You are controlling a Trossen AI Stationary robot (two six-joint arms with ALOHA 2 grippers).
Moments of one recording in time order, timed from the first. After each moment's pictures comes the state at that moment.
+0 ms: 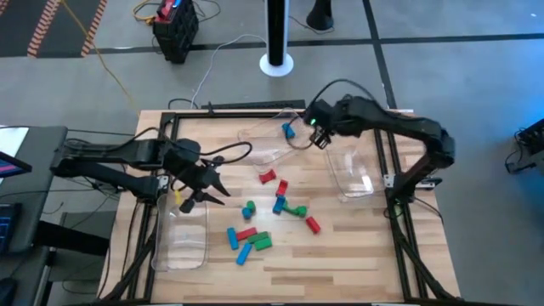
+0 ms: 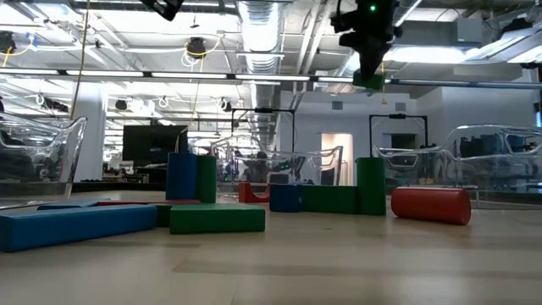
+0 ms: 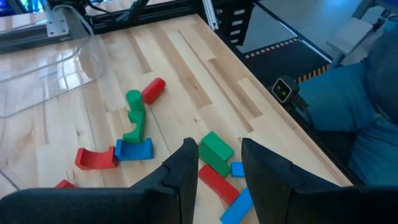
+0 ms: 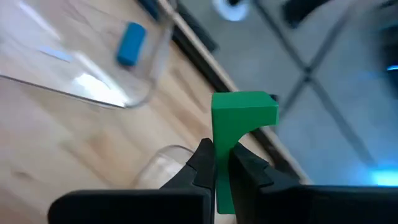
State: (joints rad) left arm -0.01 0.98 1.01 -0.58 0.37 0.22; right arm -0.31 1.58 1.65 -1.30 0.59 0.29
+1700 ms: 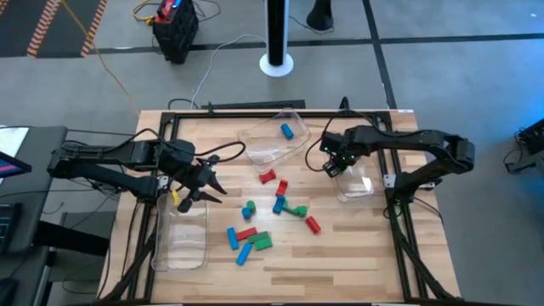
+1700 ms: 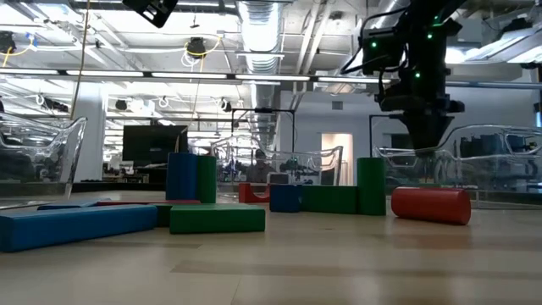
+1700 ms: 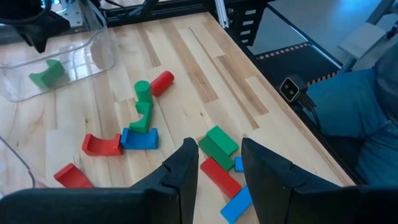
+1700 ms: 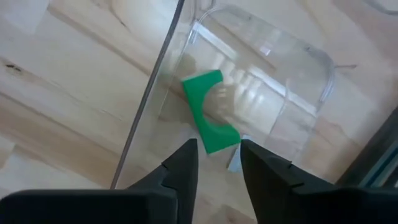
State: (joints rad) left arm -0.01 0.92 0.96 -0.57 0.33 0.18; right arm -0.32 1.41 0.98 -1.06 0.20 0.62
